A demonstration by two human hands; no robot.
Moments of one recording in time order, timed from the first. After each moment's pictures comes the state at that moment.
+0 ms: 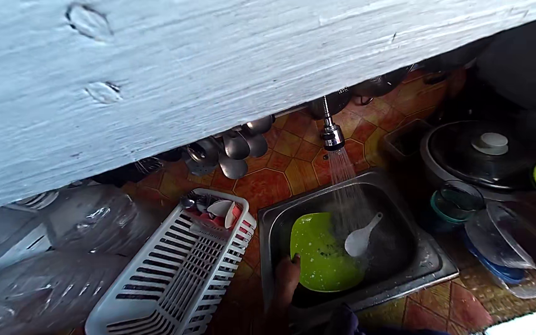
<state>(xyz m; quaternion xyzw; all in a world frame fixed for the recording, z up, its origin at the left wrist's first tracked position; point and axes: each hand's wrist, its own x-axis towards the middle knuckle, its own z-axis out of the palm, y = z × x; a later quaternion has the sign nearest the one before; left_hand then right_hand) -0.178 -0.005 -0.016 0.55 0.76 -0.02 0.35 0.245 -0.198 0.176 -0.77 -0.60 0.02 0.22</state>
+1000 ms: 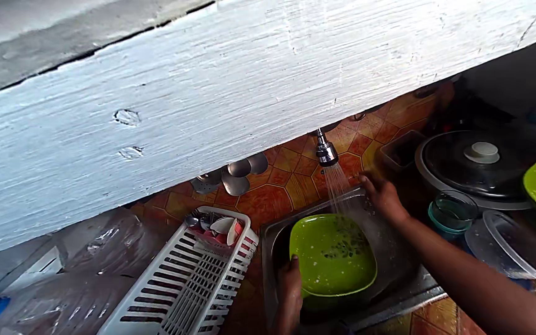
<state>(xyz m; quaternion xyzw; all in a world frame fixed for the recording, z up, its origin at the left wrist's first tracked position) -0.136 -0.019 0.042 0.41 0.74 0.30 0.43 0.155 0.008 0.120 -0.64 -0.48 0.30 0.52</state>
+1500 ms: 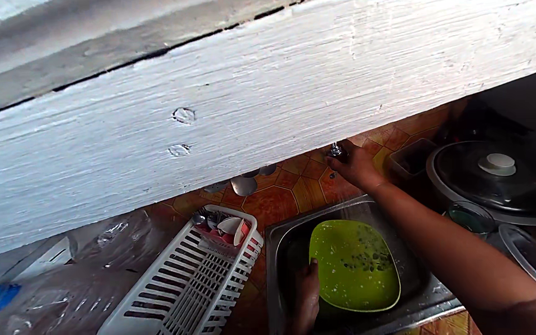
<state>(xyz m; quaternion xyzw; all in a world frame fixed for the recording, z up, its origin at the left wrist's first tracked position) -0.120 -0.023 0.019 0.41 0.70 0.30 0.50 0.117 0.079 0.214 -0.63 -0.58 0.23 0.47</state>
